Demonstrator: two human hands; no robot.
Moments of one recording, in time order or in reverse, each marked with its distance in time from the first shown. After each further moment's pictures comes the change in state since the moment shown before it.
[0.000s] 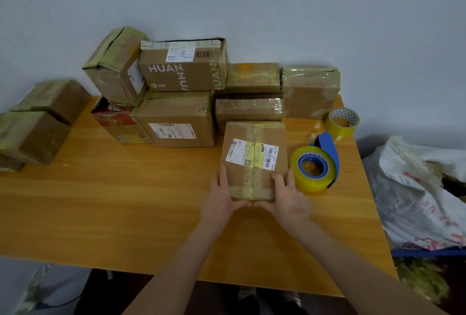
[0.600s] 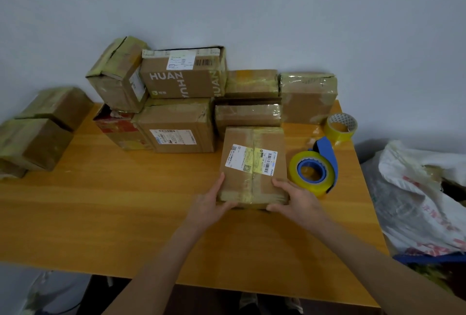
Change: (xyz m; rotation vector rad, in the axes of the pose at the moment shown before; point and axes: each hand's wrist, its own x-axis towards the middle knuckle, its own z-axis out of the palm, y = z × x) left_hand -0.001 -0.035 -0.014 -0.181 -0.103 0.088; right_hand 0.012 0.049 0.000 0.300 -0.048 -0.211
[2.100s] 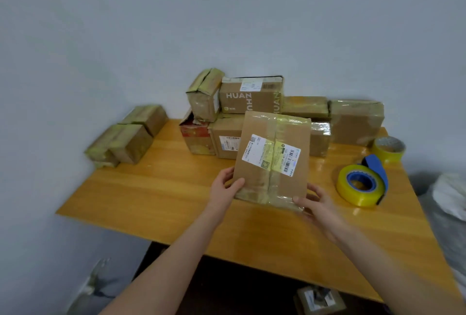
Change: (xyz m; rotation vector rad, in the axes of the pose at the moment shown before) left_hand -0.093 -0.015 -0.085 -0.823 0.349 -0.057; right_hand -0.053 -0.094 0.026 1.193 0.007 0.217
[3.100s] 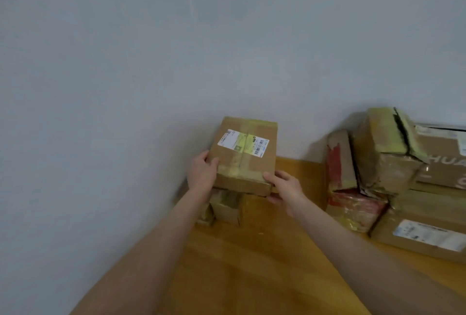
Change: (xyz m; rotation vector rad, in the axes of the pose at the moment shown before) left_hand 0.312 0.019 -0.492 0.414 0.453 0.013; right_hand 0.221 -0.063 0.581 -0.119 -0.105 0.037
